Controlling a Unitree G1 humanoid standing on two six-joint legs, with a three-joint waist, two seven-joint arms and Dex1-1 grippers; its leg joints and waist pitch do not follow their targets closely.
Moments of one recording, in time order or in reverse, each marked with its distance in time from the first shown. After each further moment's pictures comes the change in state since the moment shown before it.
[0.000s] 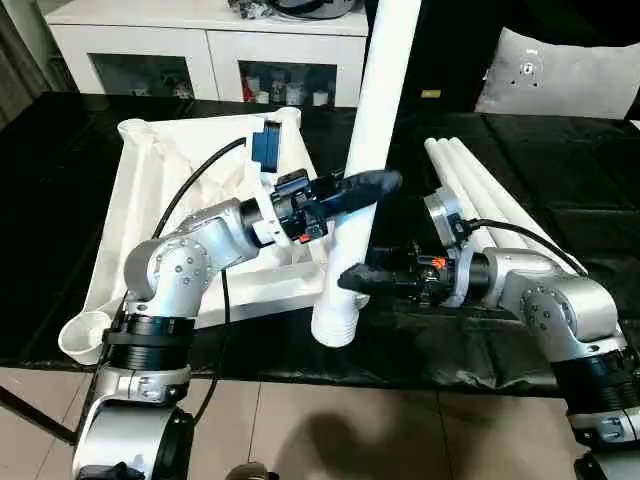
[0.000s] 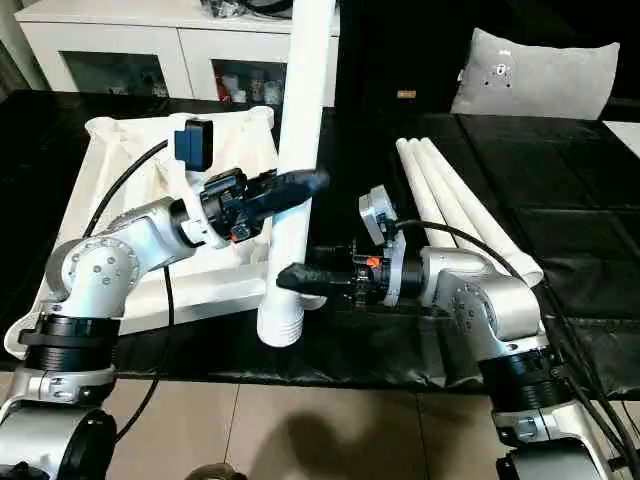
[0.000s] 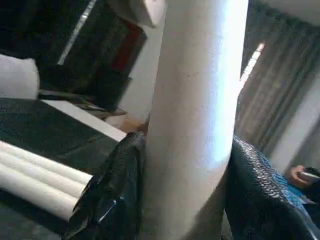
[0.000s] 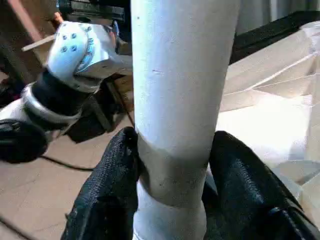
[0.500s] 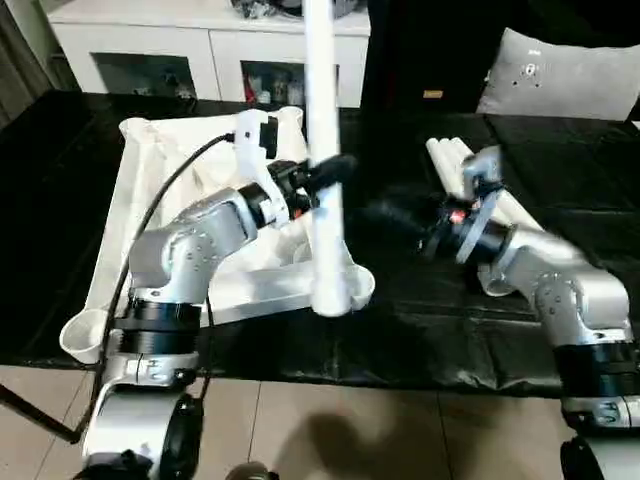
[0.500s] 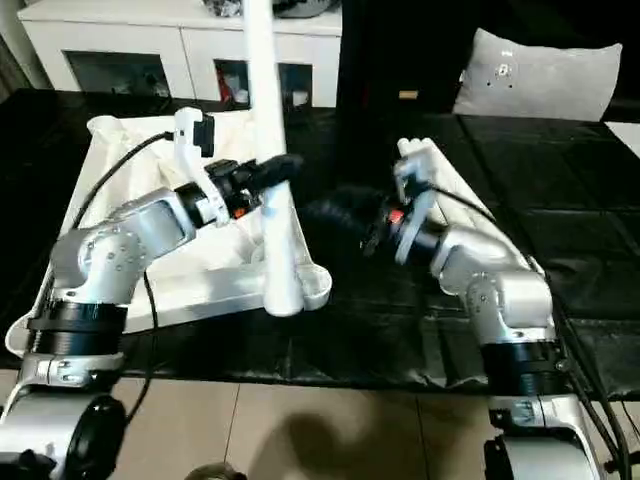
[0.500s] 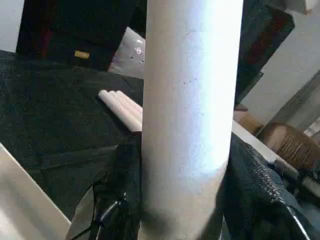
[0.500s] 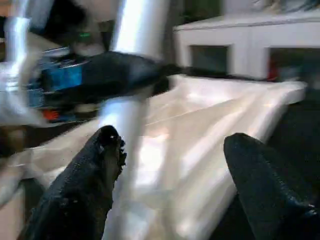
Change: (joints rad) left arm -0.047 -0.021 0.032 0.051 0.189 0.005 0.421; right arm -0.033 0.039 -0.166 0.047 -0.107 -0.136 -0.347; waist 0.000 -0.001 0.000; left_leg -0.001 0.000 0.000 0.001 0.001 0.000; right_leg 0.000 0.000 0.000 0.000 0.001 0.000
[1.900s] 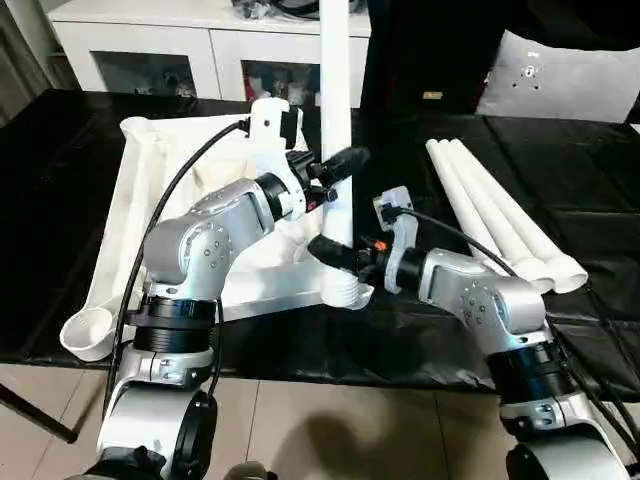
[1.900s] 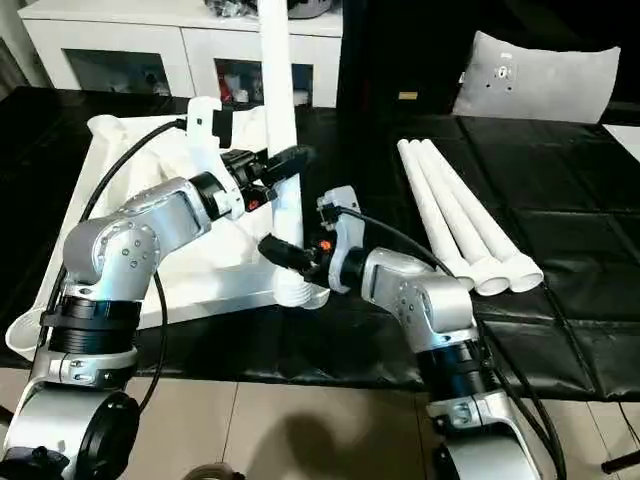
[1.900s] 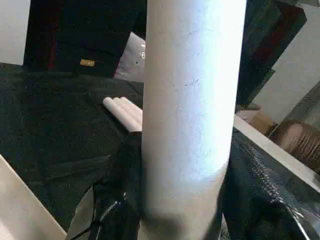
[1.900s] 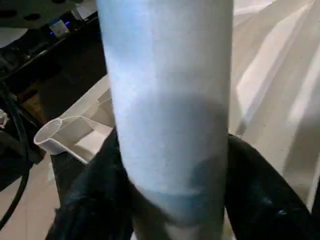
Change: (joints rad) left arm -0.027 -0.039 -0.030 -0.052 0.037 0.022 0.079; right arm -0.017 0.195 0.133 0.052 -0.001 0.262 -0.156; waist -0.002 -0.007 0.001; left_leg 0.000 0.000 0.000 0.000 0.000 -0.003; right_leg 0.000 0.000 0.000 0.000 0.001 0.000
